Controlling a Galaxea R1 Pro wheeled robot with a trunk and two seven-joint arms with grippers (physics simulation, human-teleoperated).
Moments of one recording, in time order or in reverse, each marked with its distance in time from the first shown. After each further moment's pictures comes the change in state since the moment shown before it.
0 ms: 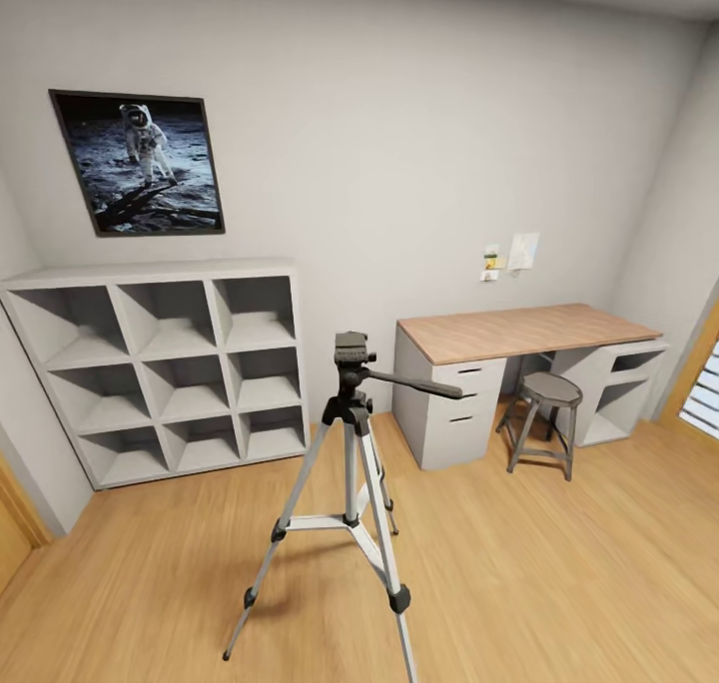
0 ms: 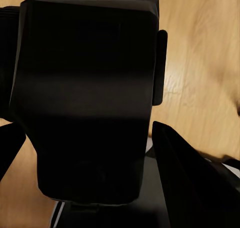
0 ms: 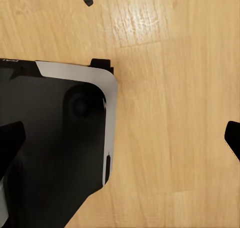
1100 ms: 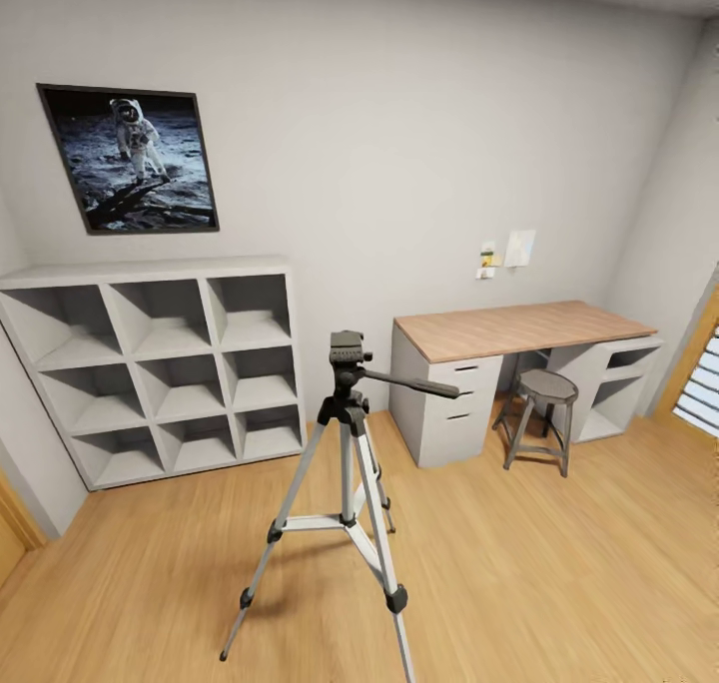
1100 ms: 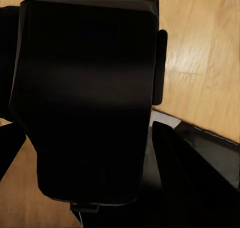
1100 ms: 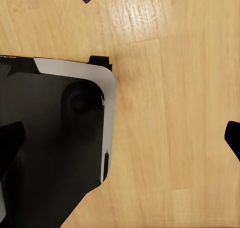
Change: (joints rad) left arm 0.001 0.014 -0.001 0.141 -0.002 -0.078 0.000; right arm 0.000 -0.002 0.004 0.000 0.003 0.001 -0.001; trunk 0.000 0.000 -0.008
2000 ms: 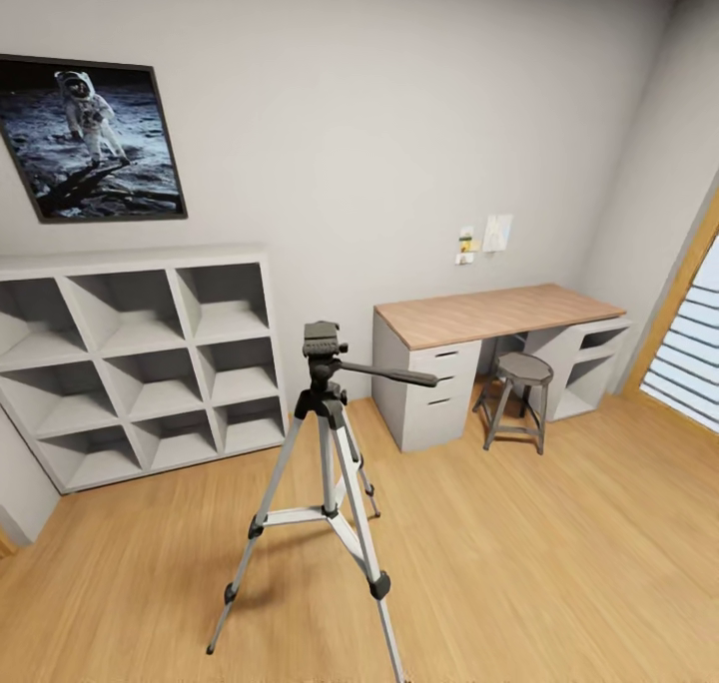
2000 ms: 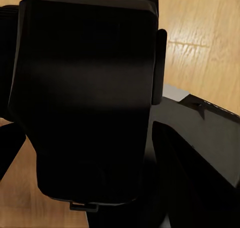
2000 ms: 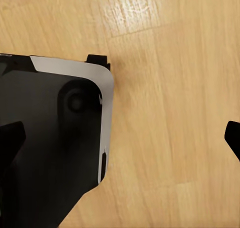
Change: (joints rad) left arm 0.007 -0.033 -0.001 0.116 0.026 -0.096 0.001; right arm 0.000 0.001 0.000 0.000 0.000 -0.045 -0.012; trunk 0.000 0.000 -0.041
